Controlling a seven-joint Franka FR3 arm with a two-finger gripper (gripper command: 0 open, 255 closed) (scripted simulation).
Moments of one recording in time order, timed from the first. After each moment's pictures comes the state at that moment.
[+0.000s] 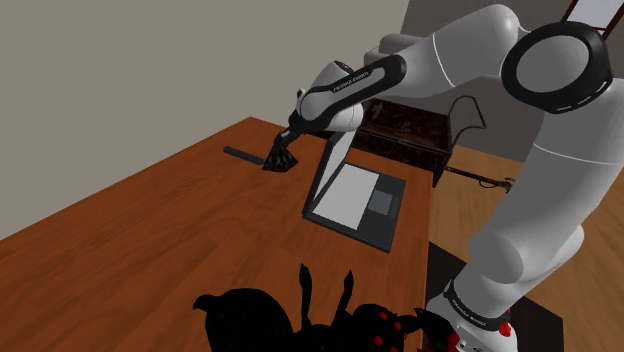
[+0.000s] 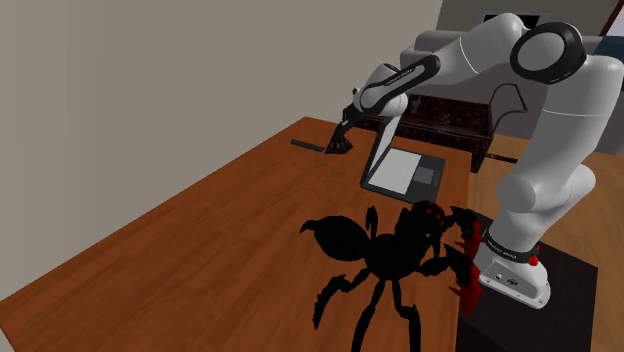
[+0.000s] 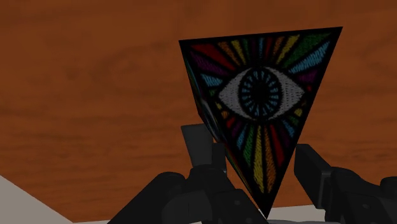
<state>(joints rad) -0.44 0.17 0.46 -2.14 0.27 2.81 -0.41</state>
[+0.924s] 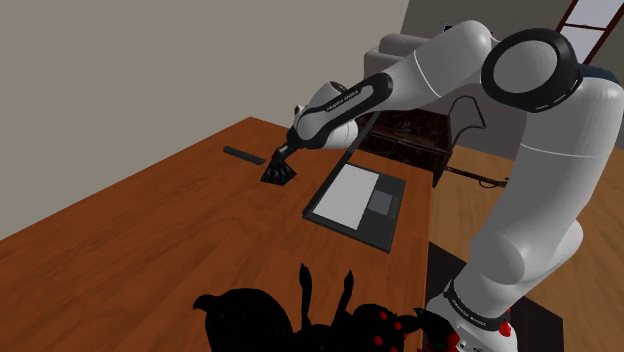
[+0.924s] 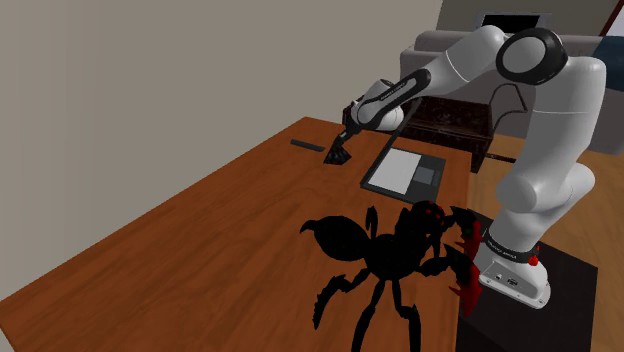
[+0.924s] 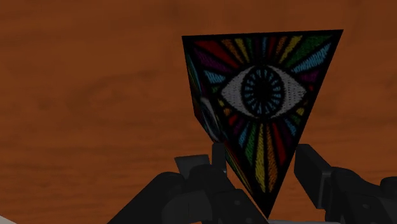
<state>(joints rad) -0.42 0.27 0.46 -2.17 0.25 2.93 -0.42</state>
